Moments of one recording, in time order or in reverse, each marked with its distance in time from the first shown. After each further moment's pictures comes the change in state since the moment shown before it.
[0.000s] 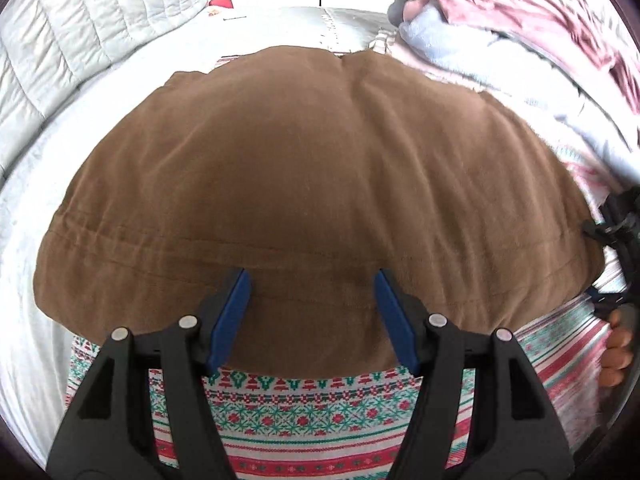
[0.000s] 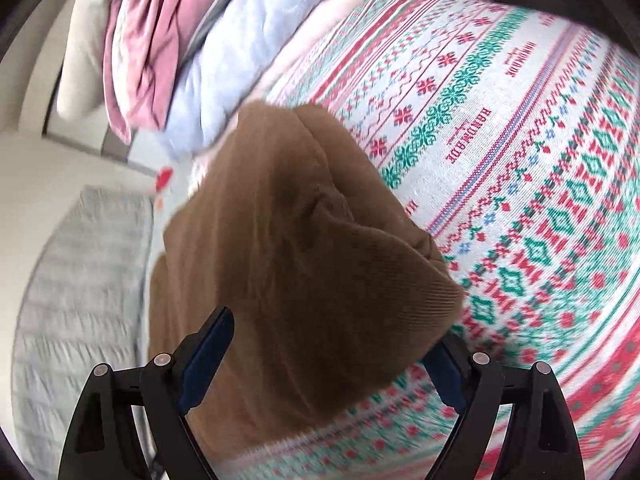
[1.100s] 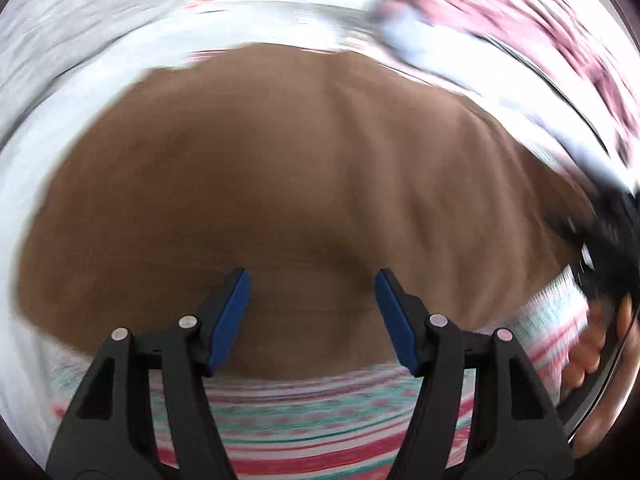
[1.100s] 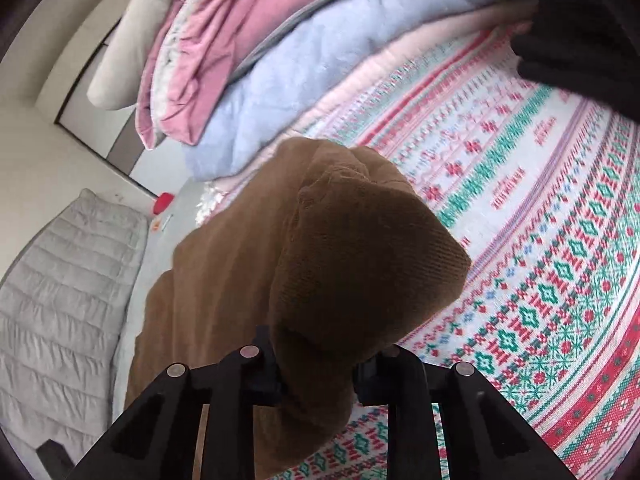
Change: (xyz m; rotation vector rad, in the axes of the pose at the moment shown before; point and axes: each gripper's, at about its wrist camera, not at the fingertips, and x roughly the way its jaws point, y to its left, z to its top) left arm -0.006 0.012 0.007 -0.034 0.014 -0.057; right arm -0.014 0.053 -0.025 -0.141 -0.179 -0.073
